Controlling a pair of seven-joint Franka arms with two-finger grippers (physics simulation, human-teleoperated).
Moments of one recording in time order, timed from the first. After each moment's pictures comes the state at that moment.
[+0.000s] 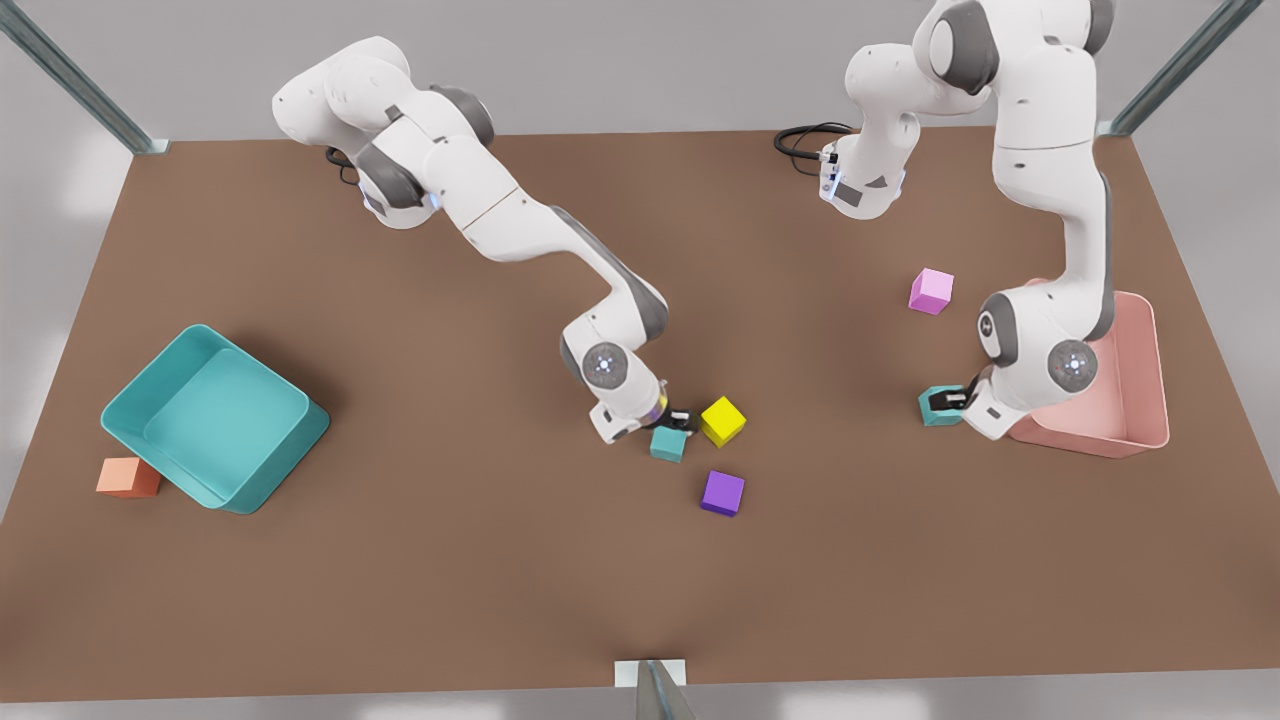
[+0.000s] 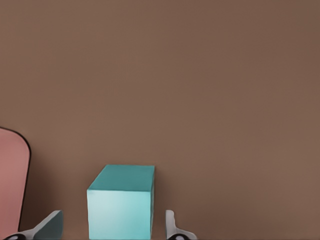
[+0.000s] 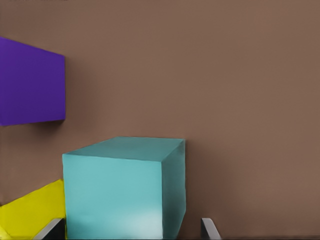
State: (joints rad) left arm -0.17 0.40 0.29 -2.05 -0.09 2.28 0.13; right arm 0.73 0.99 0.03 -1.21 0.31 2.40 0.81
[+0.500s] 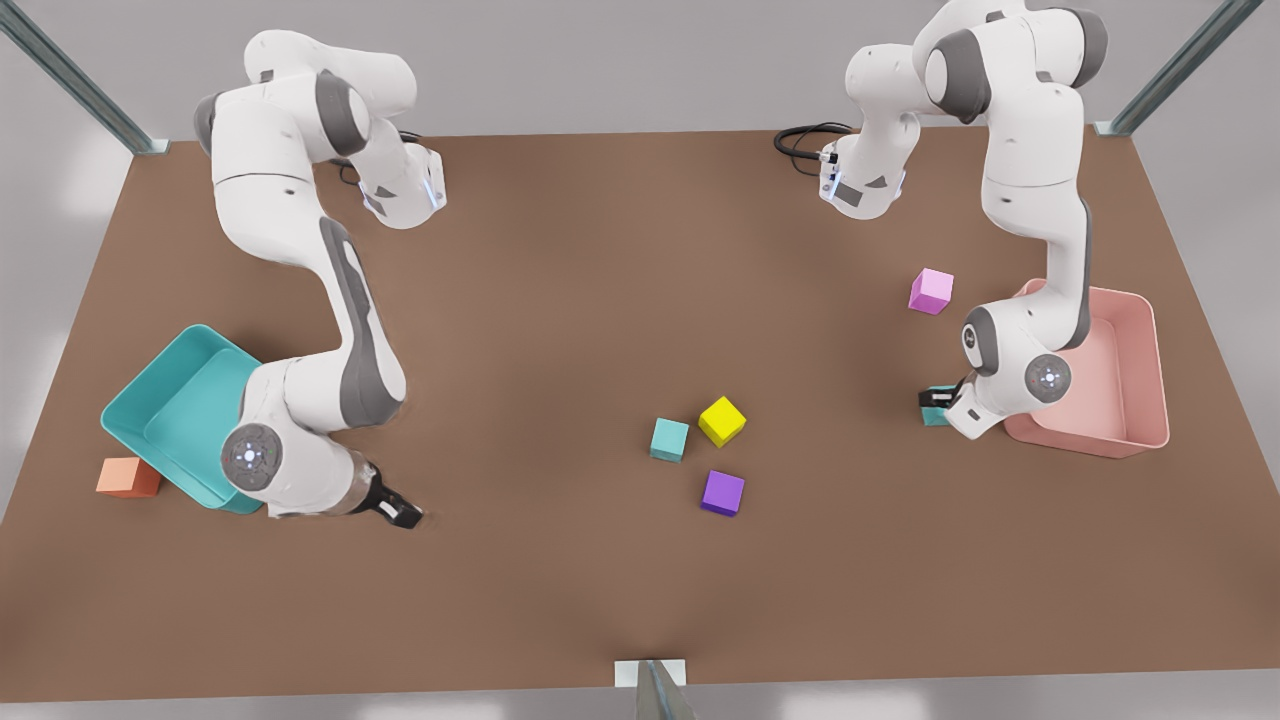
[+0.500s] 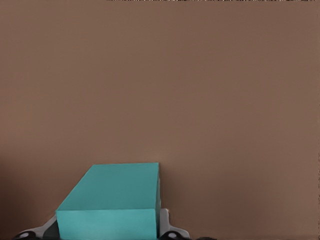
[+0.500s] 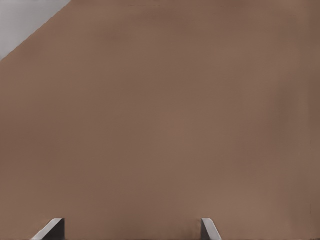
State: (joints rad) left arm -0.16 0.50 0.28 -2.09 -0.12 2.35 0.23; right arm 0.13 0.64 0.01 -1.20 0.07 1.81 0.72
